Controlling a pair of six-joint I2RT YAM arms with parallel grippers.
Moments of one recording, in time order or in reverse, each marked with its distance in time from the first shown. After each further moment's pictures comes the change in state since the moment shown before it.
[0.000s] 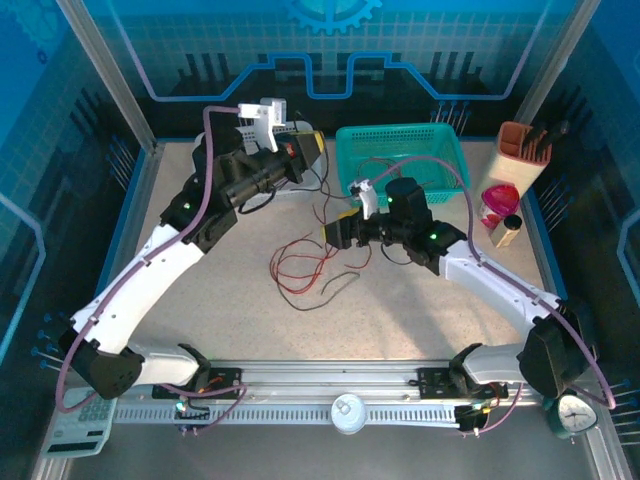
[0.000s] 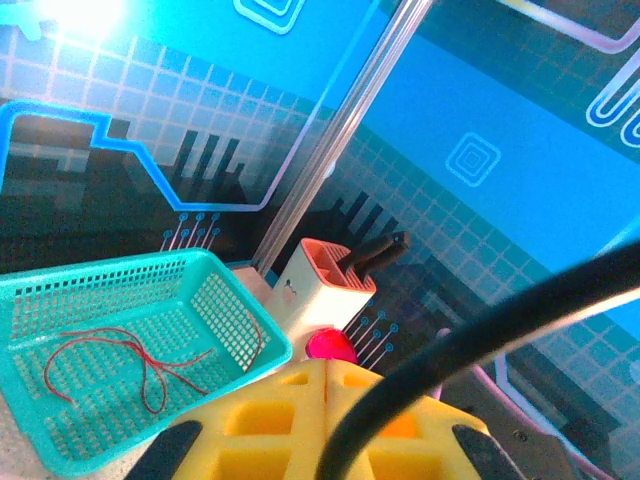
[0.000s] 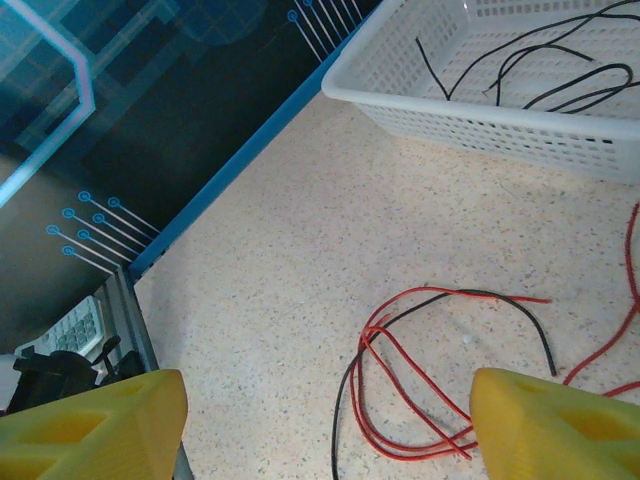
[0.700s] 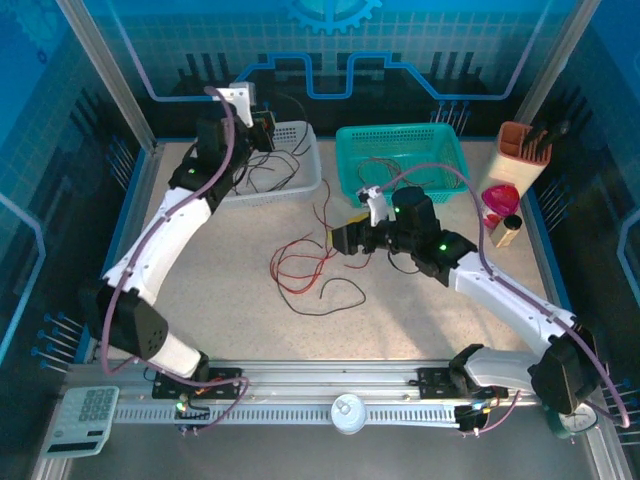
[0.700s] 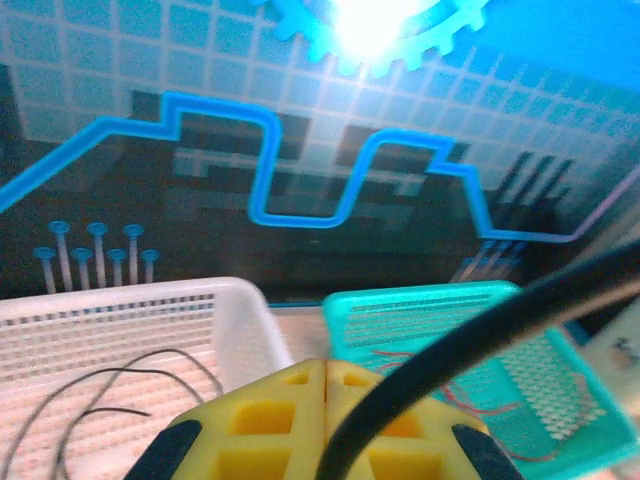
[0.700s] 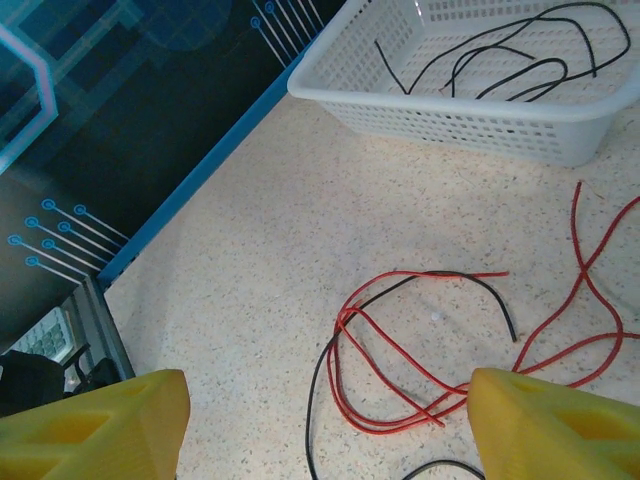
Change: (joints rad) left arm 0.282 0.233 0.047 -0.034 -0.255 0.238; right arm 0.014 -0.112 -0.059 -0.062 0.113 0.010
